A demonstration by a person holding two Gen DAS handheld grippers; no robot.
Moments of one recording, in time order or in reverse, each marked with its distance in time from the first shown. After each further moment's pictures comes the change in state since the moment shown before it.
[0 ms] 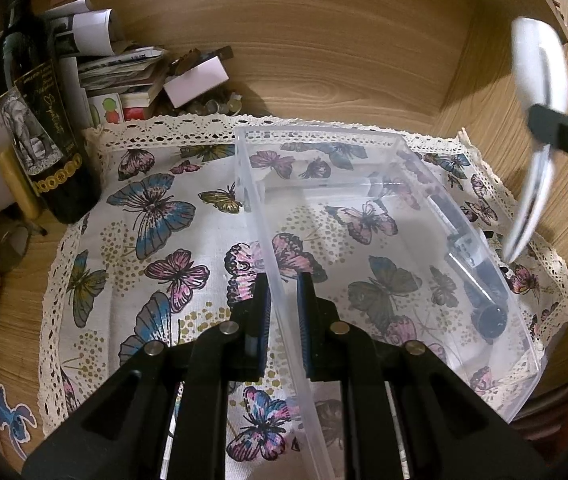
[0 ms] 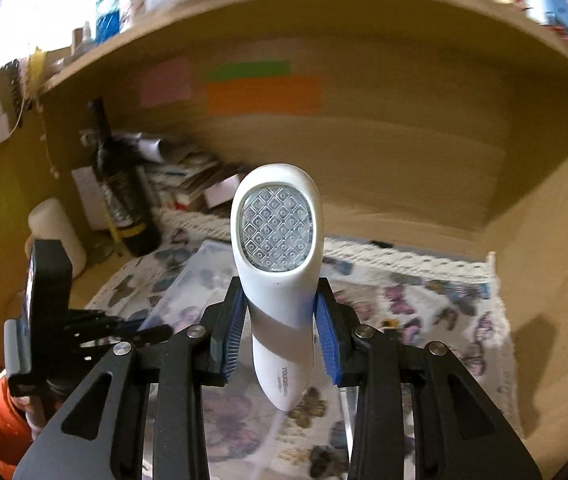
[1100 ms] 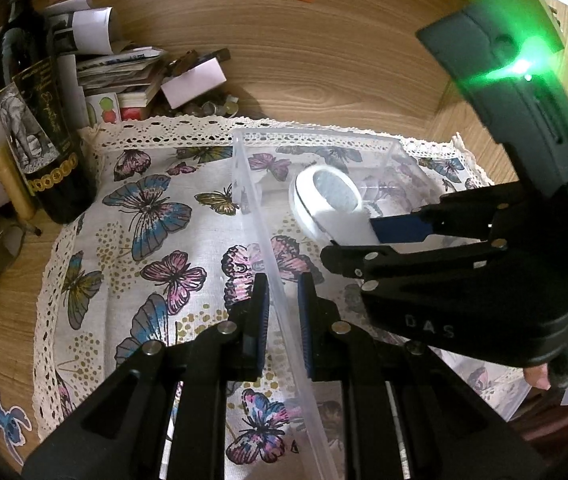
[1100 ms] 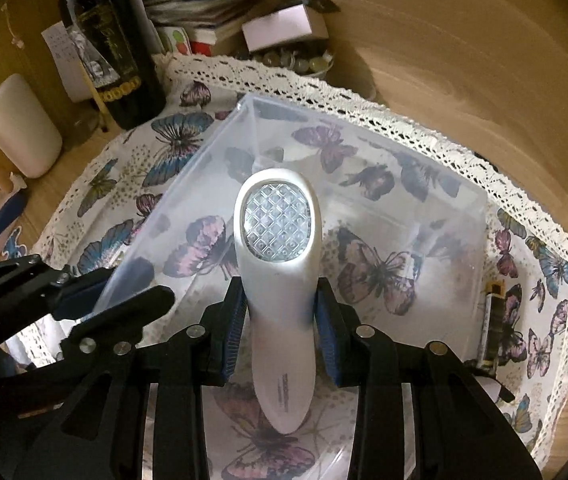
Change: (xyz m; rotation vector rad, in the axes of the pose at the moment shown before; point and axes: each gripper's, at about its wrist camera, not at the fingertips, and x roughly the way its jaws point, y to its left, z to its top) left arm -0.001 0.008 -0.004 -0.004 -0.020 -0.036; right arm 0.134 0.054 -0.023 -0.133 0.517 0.067
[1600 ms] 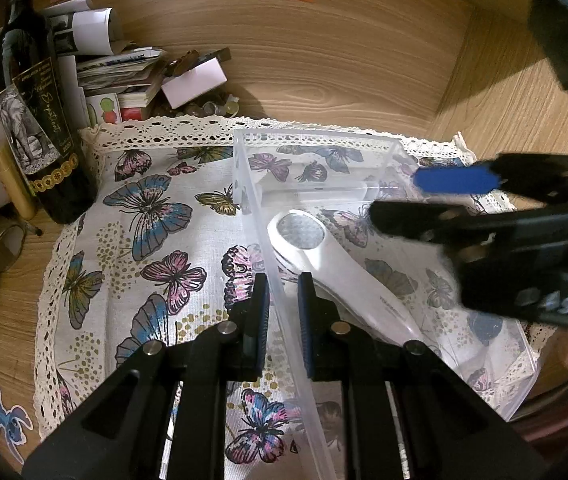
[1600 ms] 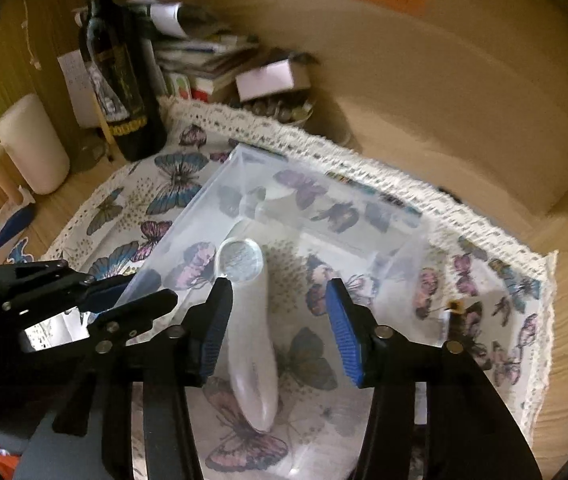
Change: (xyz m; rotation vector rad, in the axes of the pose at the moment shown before) left arm -0.001 0.000 0.000 0.004 0.000 0.004; right arm -0.050 -0.006 -0.004 -0.026 -0.150 -0.060
